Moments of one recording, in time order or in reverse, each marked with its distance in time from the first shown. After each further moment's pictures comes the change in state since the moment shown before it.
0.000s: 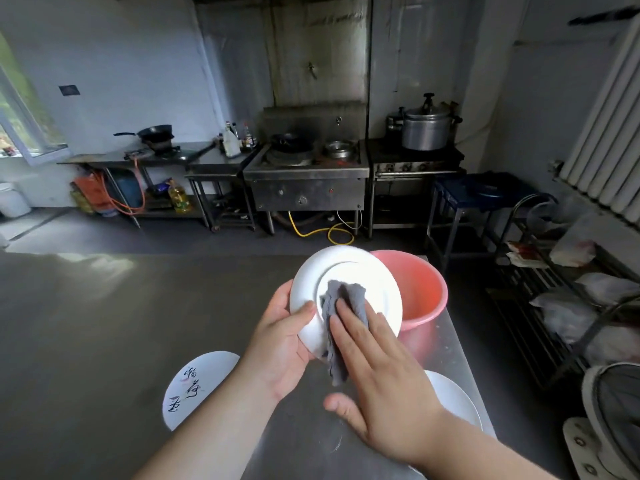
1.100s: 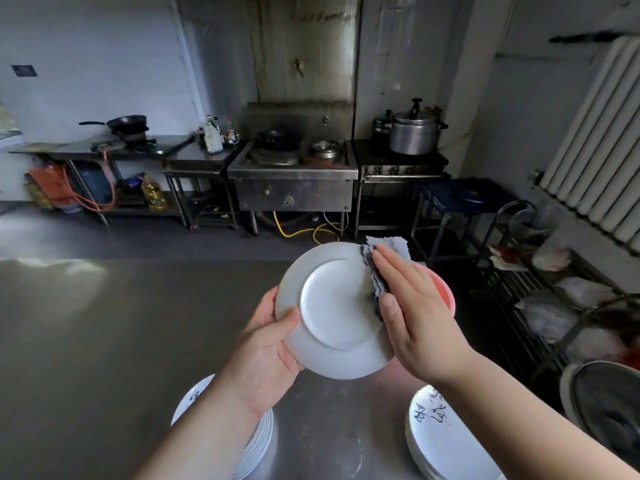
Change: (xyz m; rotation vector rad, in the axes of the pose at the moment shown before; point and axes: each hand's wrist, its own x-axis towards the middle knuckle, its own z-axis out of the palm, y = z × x) left_hand 0.021 0.057 -0.073 -0.166 -0.087 -0.036; right_hand 0.101 0.020 -0.023 0.246 0.196 0.288
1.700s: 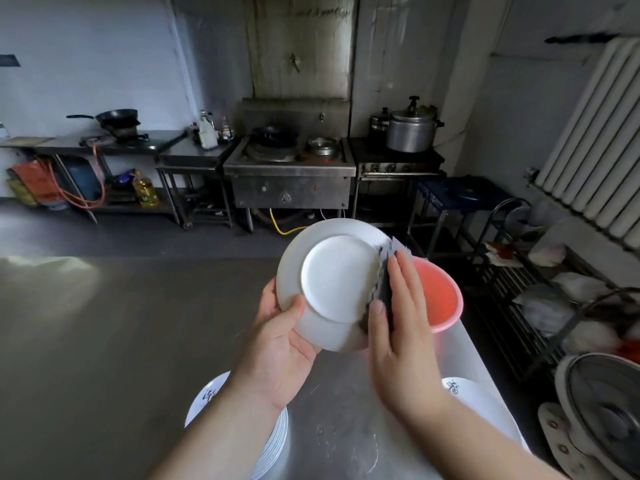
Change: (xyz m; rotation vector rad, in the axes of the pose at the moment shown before) left_hand -0.002 0.007 -0.018 -0.097 0.008 0.093; right_hand -0.017 -0.068 0.074 0.284 0.300 0.204
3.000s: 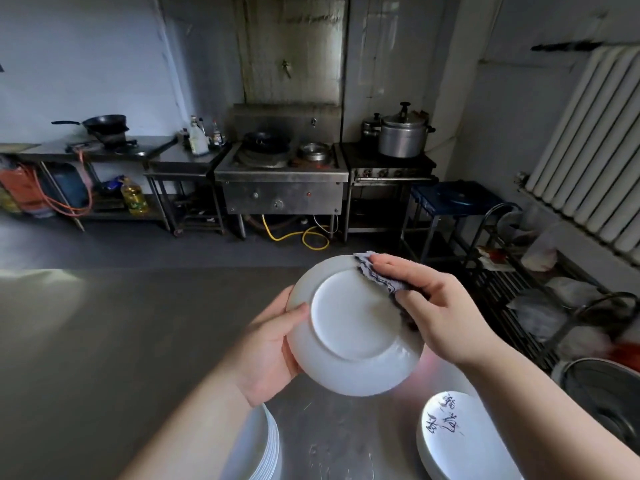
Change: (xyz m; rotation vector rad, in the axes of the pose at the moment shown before) left_hand 0.033 0.023 -0.002 0.236 -0.151 -0.272; right_hand 0.080 0.030 -0.062 0.225 -0.347 0.142
